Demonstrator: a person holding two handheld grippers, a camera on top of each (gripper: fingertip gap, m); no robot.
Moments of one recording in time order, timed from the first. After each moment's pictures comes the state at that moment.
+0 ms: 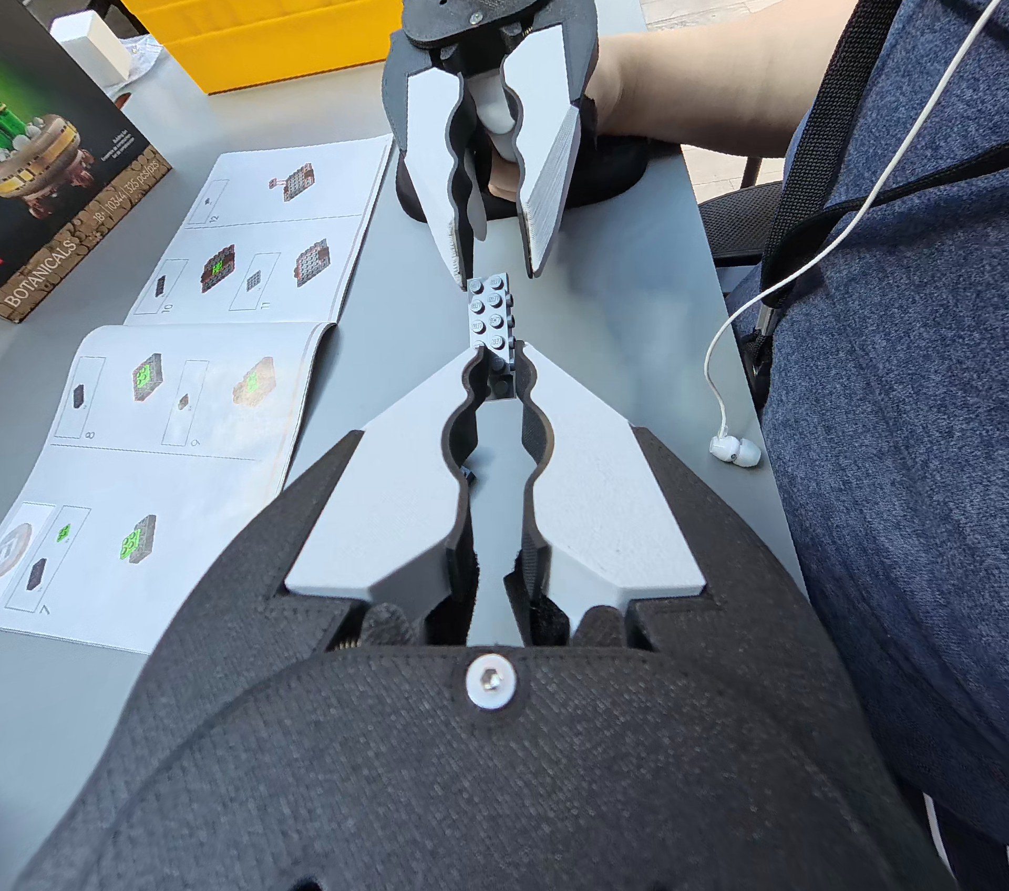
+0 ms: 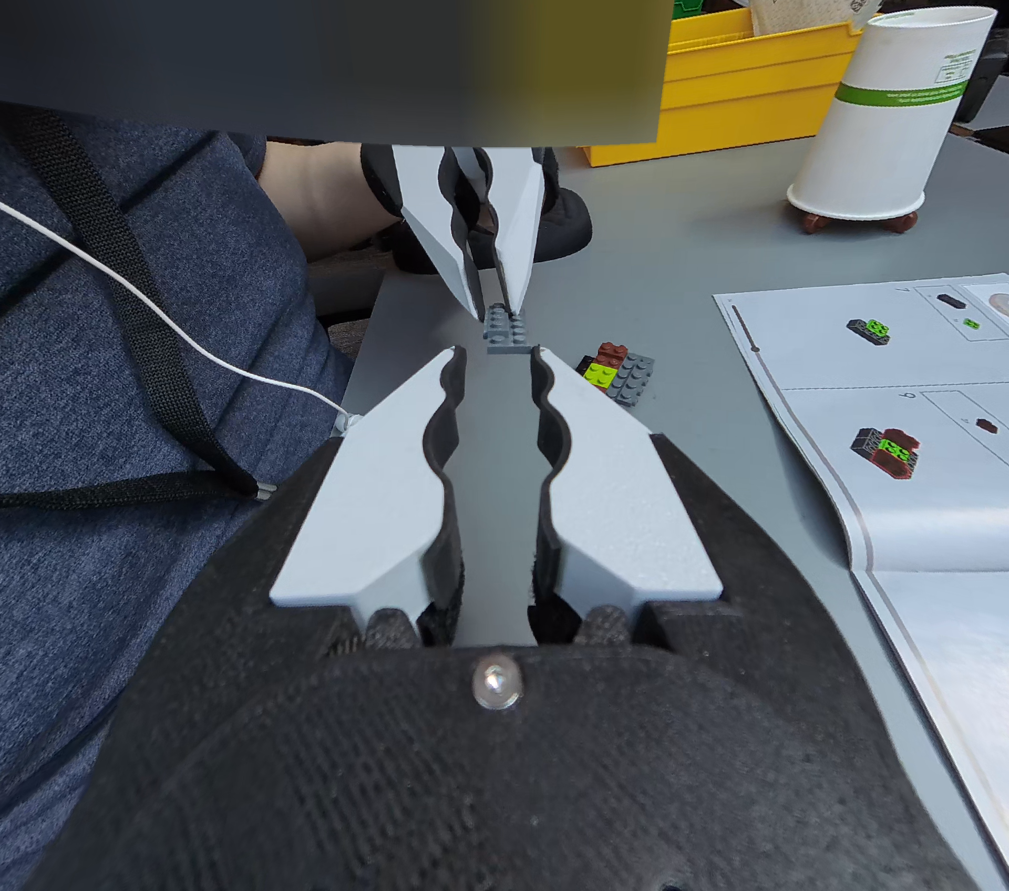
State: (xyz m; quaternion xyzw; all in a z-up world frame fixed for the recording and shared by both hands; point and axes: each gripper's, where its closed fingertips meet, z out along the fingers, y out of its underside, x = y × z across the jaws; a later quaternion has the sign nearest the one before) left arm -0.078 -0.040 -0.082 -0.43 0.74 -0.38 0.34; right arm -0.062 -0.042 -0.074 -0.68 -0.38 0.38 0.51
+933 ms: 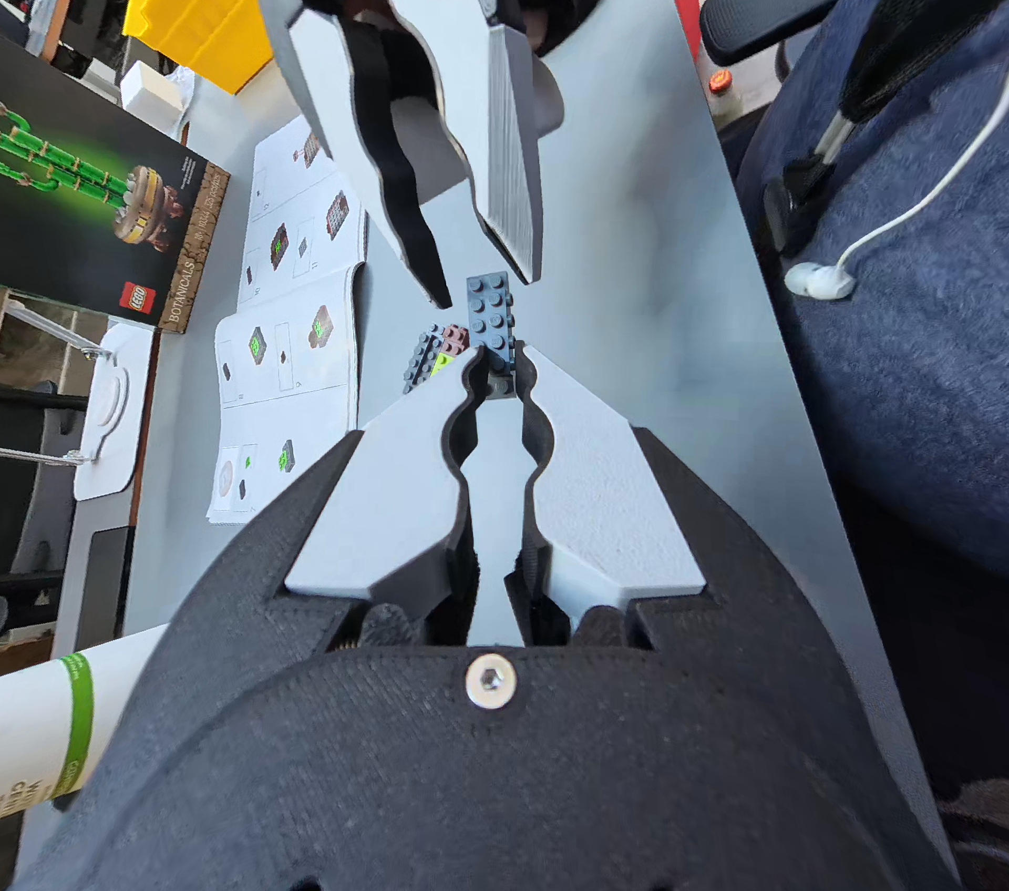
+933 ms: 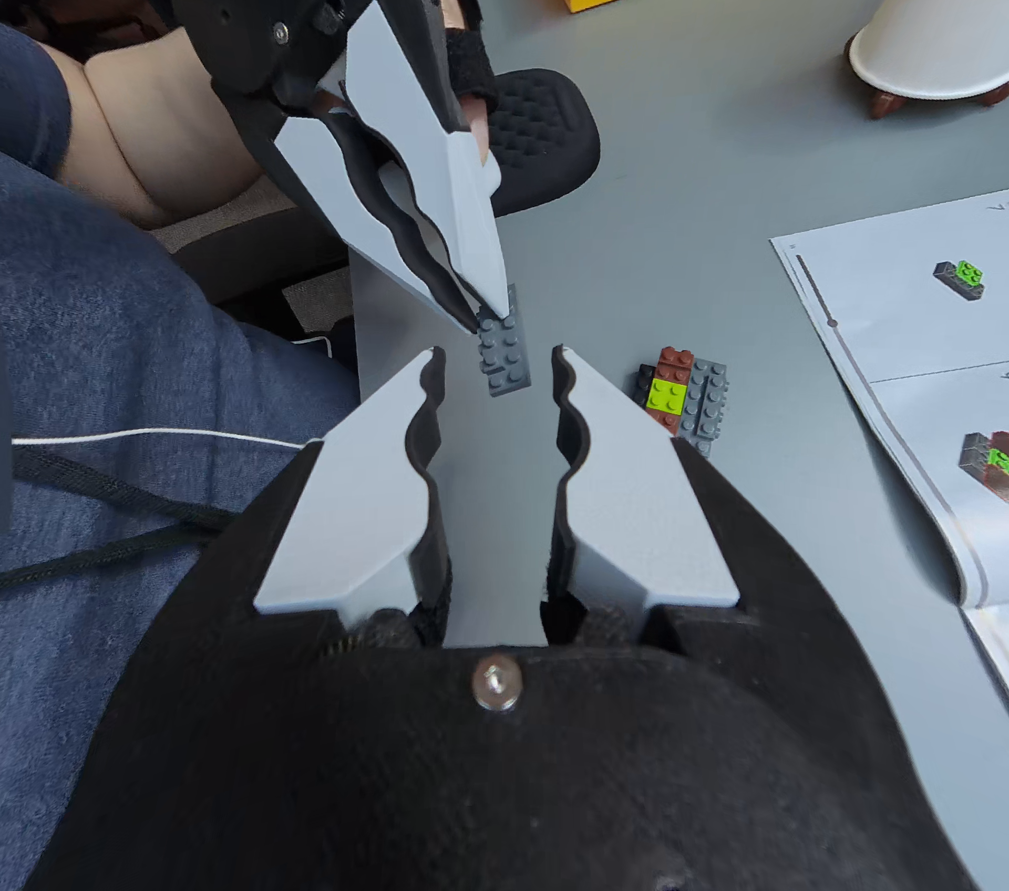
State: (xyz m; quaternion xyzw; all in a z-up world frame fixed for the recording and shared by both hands) left arm -0.138 -0.038 -0.093 -0.34 0.82 -0.21 0.40; right arm -0.131 -0.034 -0.081 -0.80 -0.36 0.27 0.39
